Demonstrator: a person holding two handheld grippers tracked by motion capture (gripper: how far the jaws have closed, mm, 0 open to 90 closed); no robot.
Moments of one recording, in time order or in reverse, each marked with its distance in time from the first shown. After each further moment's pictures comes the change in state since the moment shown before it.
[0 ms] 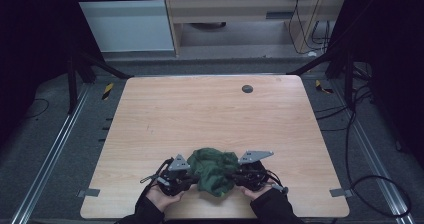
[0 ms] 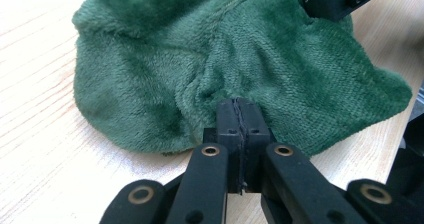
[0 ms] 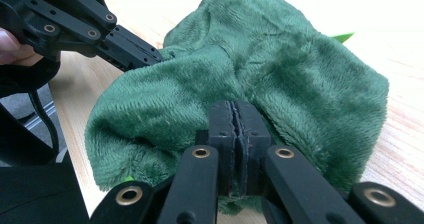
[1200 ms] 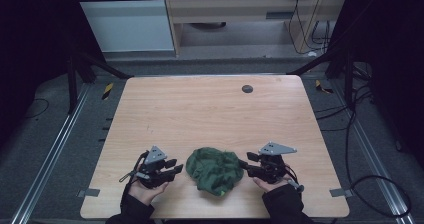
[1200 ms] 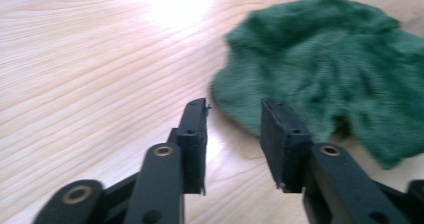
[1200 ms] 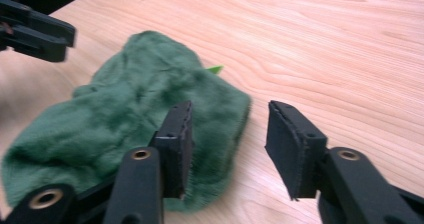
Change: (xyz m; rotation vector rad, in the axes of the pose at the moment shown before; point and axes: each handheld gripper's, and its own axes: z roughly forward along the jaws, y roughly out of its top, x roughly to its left) left arm 0.040 -0.012 -0.041 -0.126 0.194 -0.121; right arm -0.031 -0.002 -0.036 -0.137 -0.199 0.071
